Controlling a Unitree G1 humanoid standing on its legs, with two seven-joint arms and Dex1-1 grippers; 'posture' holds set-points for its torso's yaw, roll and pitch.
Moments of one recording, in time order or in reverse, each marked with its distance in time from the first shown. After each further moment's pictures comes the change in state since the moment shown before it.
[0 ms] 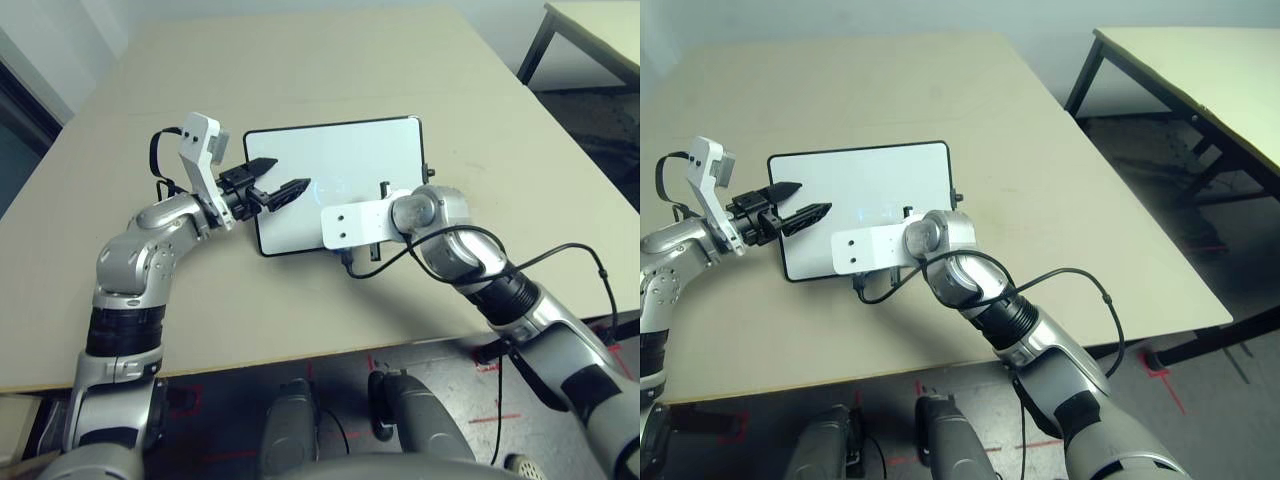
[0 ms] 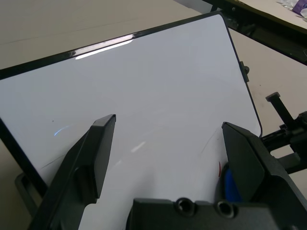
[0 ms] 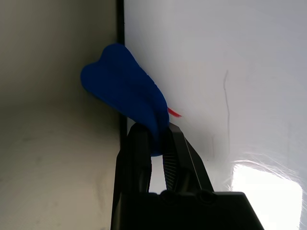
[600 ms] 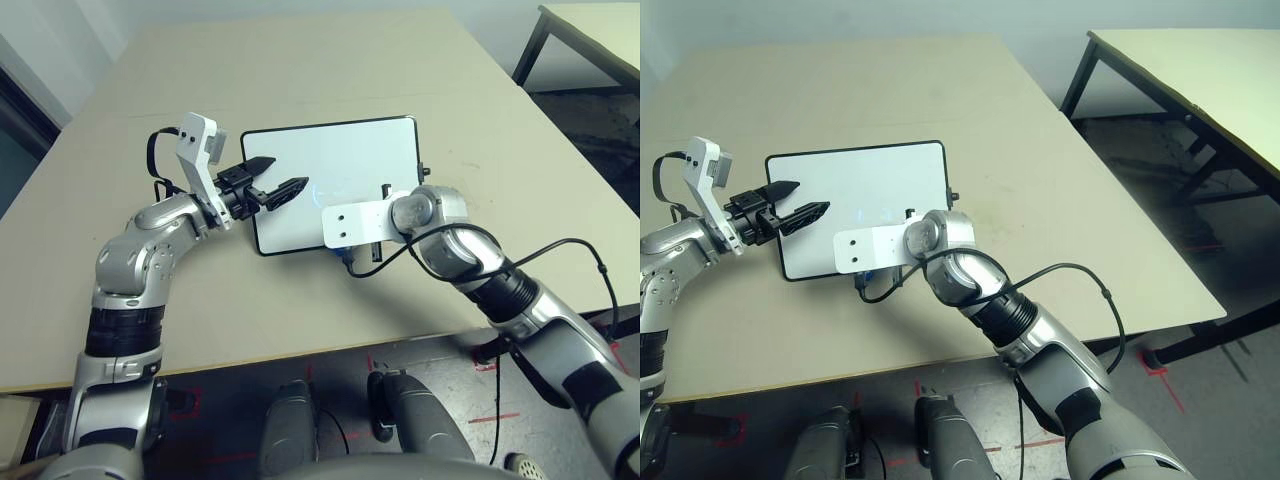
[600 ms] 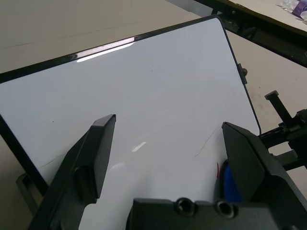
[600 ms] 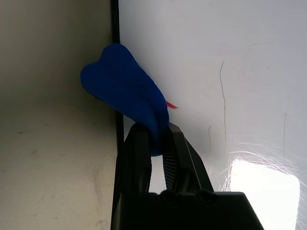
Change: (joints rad) left arm -0.001 0.000 0.002 0.013 0.001 -0.018 0.000; right arm -0.009 -0.016 0.009 0.028 0.014 -0.002 -0.012
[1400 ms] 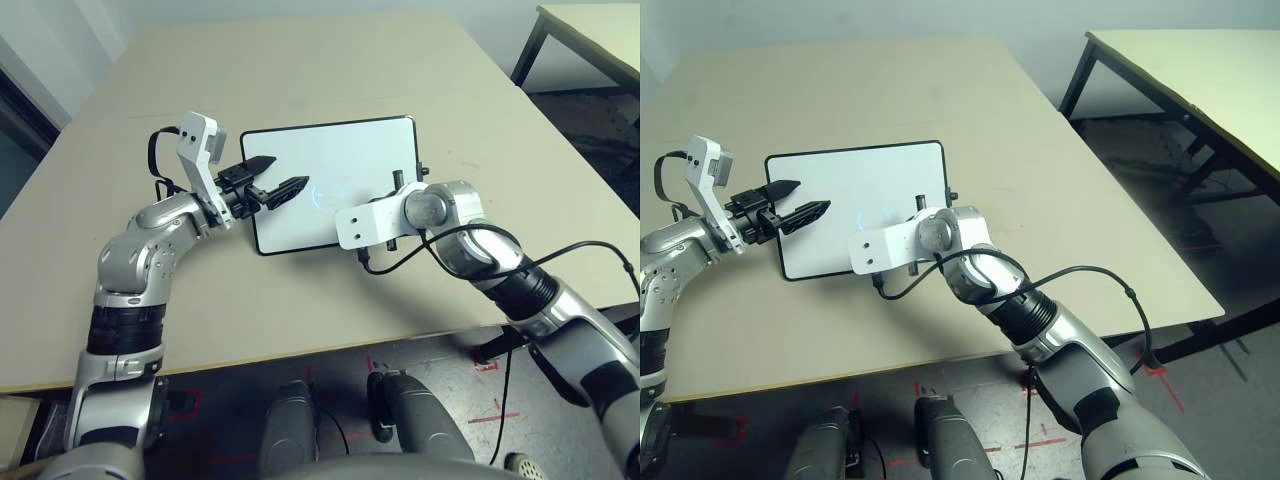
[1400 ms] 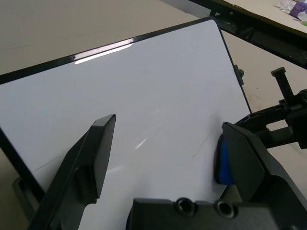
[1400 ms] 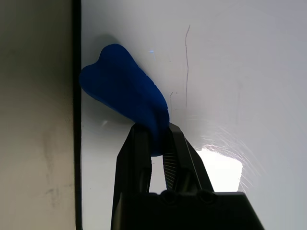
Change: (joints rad) left arm -0.006 -0.001 -0.004 0.011 0.001 -0.008 -0.001; right arm -0.037 -0.041 0.009 0.037 -0.059 -0.117 -0.106
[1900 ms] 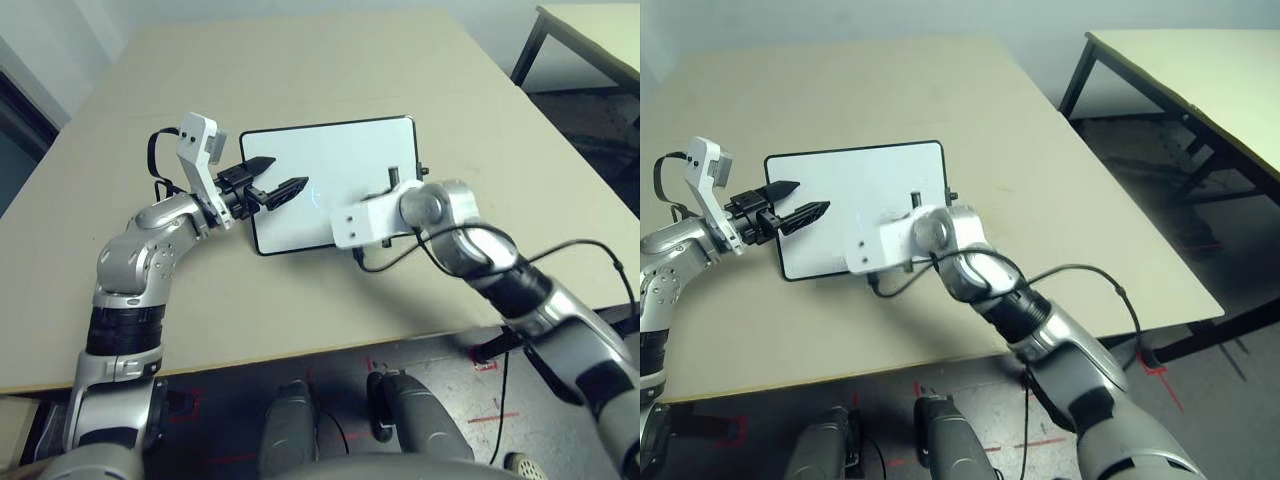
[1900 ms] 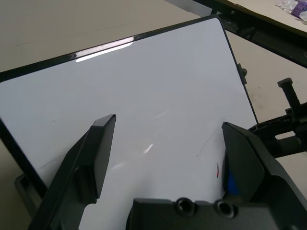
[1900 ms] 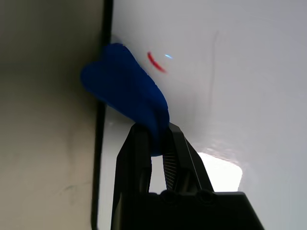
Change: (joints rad) left arm 0.006 0.001 0.001 -0.003 -0.002 0.001 0.001; right arm 0.081 -0.053 0.015 -0.099 -0.028 -0.022 0.038
